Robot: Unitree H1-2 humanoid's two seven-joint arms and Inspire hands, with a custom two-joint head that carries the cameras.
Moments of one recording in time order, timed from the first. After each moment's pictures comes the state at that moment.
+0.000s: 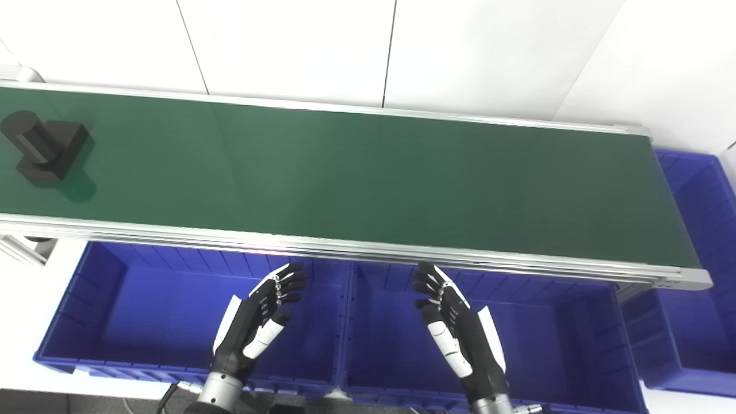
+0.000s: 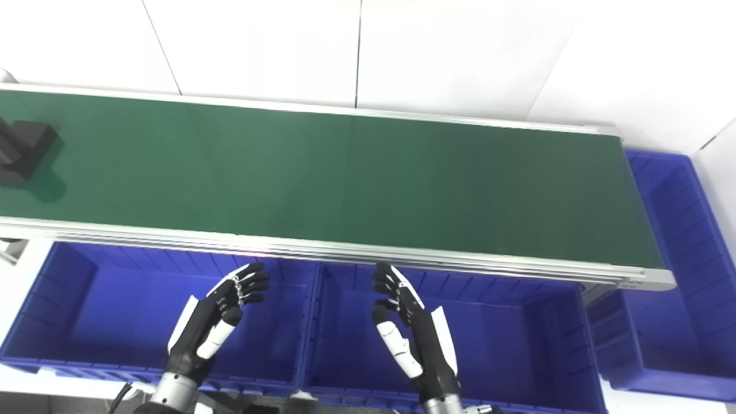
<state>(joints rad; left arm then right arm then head) 0.31 0.10 -0.19 0.22 0.03 -0.43 -0.05 0.38 -0.04 0.27 -0.01 -0.22 -0.33 -0.01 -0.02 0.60</state>
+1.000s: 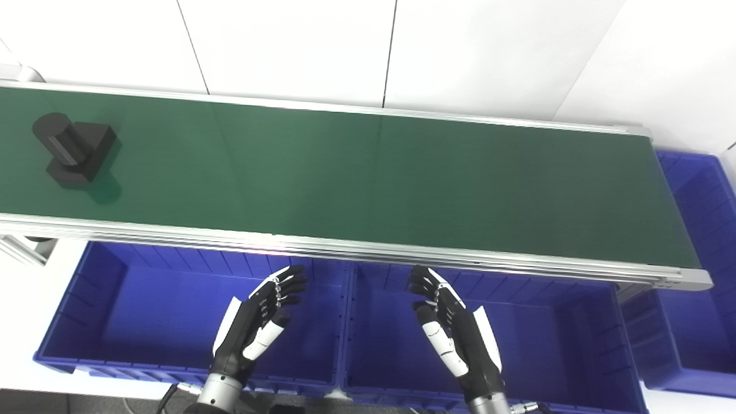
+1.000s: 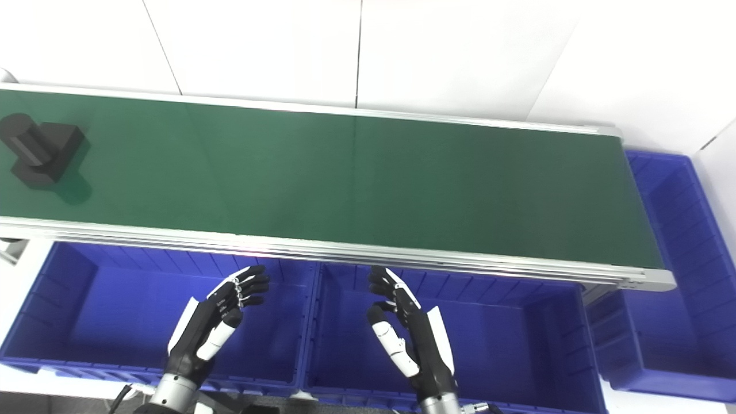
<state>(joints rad) 0.31 0.10 -0.19 0.24 0.03 -0.43 -0.05 0.36 -0.04 0.27 0.02 -0.23 -0.33 -0.01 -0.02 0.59</state>
